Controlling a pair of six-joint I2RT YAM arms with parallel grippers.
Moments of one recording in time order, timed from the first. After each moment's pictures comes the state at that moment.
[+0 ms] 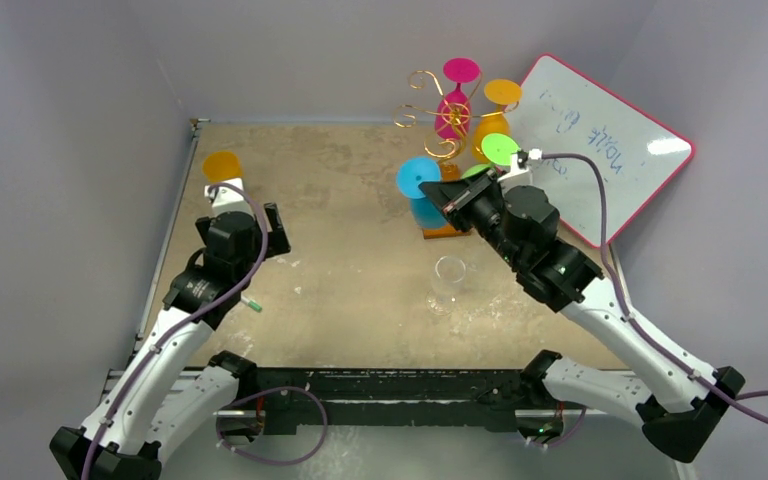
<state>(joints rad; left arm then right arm) -0.38 0.78 0.80 -0.54 -0.46 -0.39 0.76 0.98 1.07 -0.22 0.23 1.22</state>
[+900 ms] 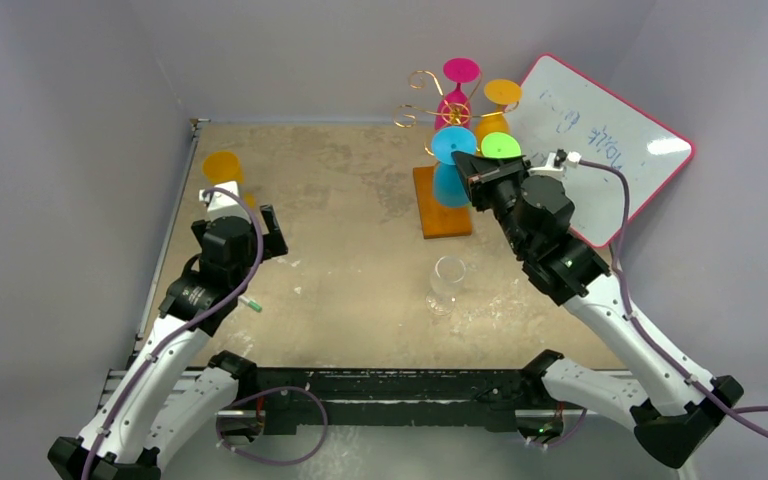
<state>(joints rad) -0.38 0.74 0.79 -0.54 -0.47 -0.39 0.62 0.98 1.09 -0.17 0.40 1.40</state>
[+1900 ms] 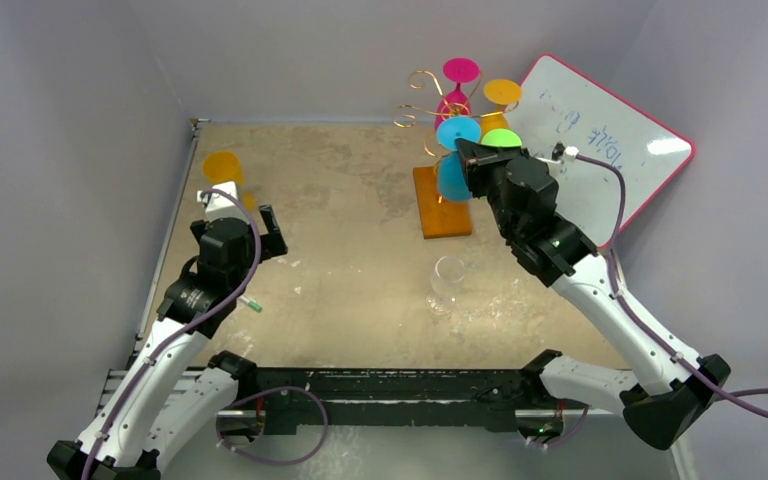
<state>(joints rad) -0.38 0.72 0.79 -0.53 -0.46 -0.39 0.61 1.09 1.17 -0.21 0.51 1.47</state>
